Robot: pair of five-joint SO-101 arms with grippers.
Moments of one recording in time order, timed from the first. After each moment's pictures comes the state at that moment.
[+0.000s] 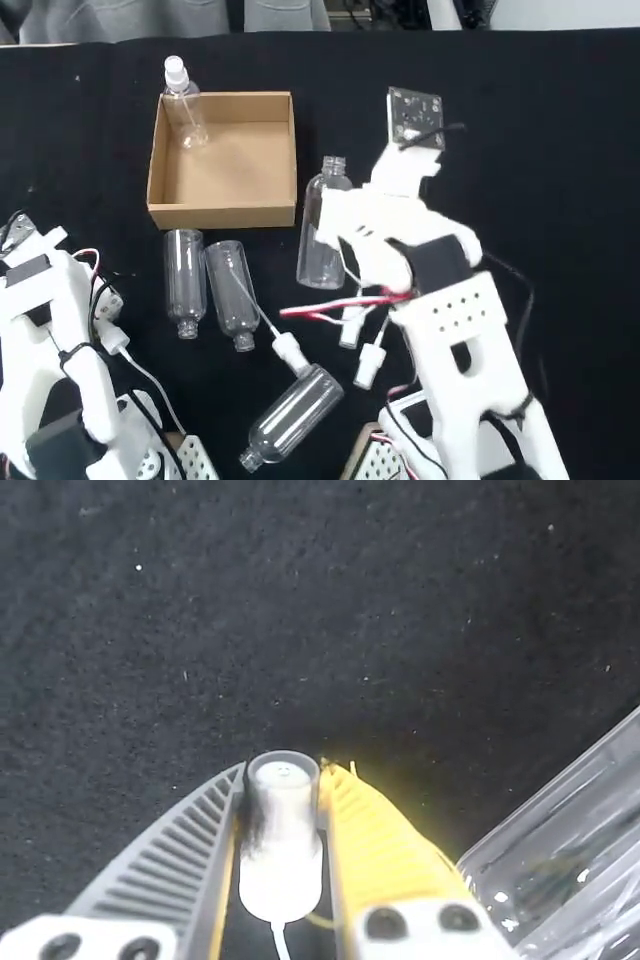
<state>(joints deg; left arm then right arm) -34.1 -25.3 53.1 61.6 15.4 -20.8 -38.9 29.6 67.4 -23.4</state>
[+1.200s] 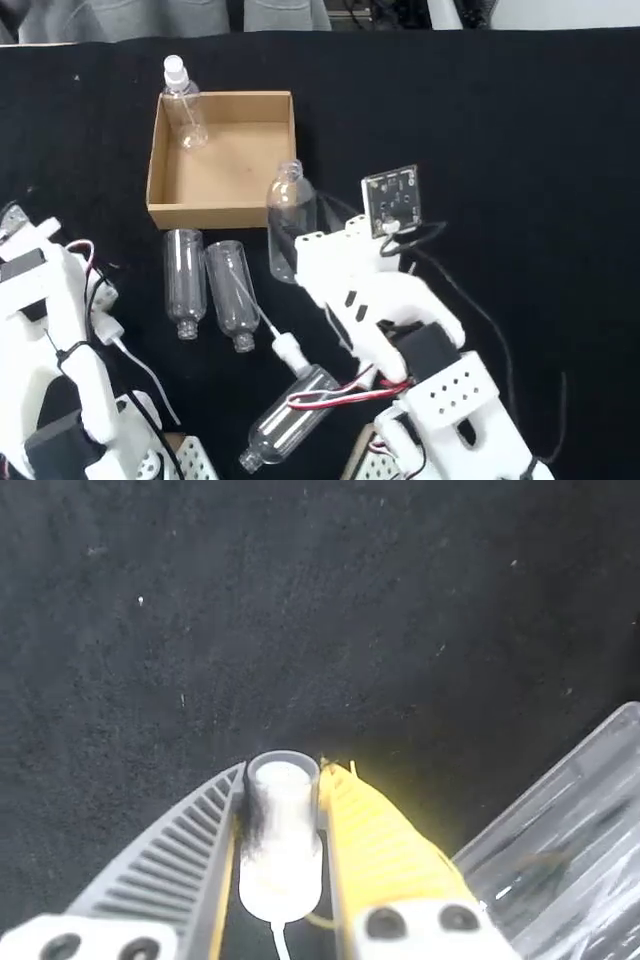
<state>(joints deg) -34.1 -25.3 50.0 62.0 15.4 -28.9 -64.9 65.4 31.9 -12.6</state>
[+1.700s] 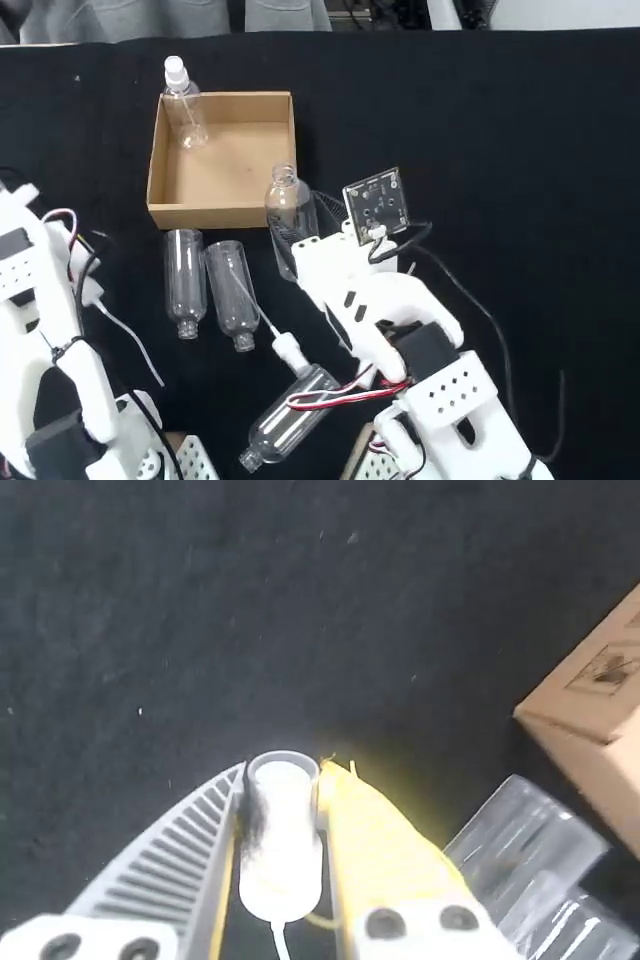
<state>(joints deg) -34.0 -25.3 39.3 62.2 15.5 -29.2 -64.9 65.5 31.7 -4.9</state>
